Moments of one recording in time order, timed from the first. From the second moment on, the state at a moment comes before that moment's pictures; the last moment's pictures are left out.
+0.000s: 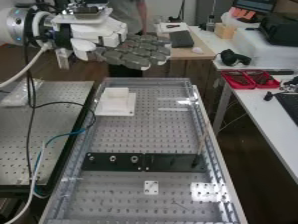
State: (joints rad) arm 1.55 -1.57 -1.86 -2.93 -1.40 -0.63
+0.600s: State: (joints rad) arm 1.52 -1.65 -1.93 -2.87 -1.37 -0.57
